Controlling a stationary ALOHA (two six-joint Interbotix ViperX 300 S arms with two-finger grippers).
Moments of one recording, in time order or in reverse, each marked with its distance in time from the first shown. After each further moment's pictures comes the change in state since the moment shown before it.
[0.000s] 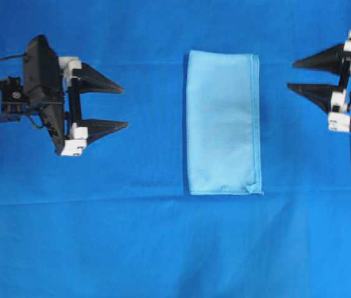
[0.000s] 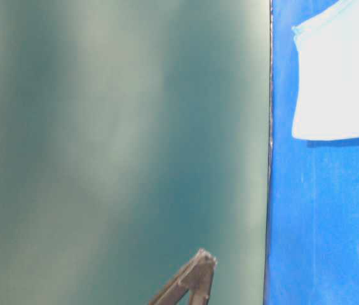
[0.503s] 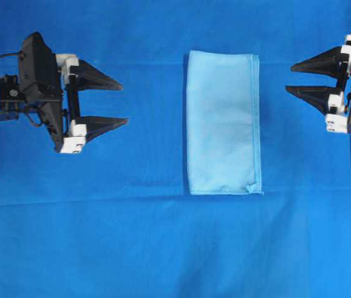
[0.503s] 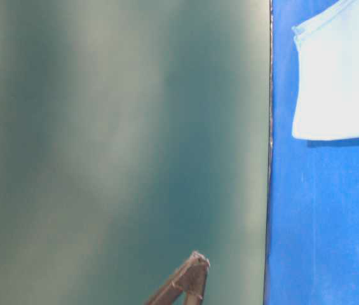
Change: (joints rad) left arm 0.008 0.023 -0.026 0.000 -0.011 0.008; right arm 0.000 0.032 -0.011 0.011 0.028 0.000
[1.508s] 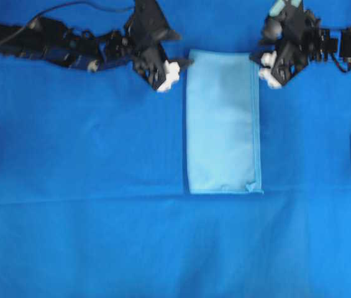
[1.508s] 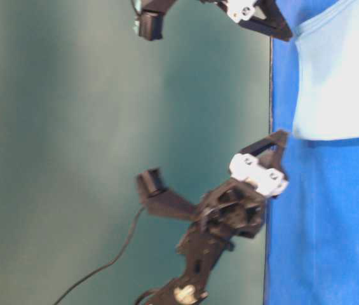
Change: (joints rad) left arm 0.279 0.712 -0.506 -0.002 0.002 0.055; right arm -0.241 0.758 -0.328 -0.083 0.043 -0.018
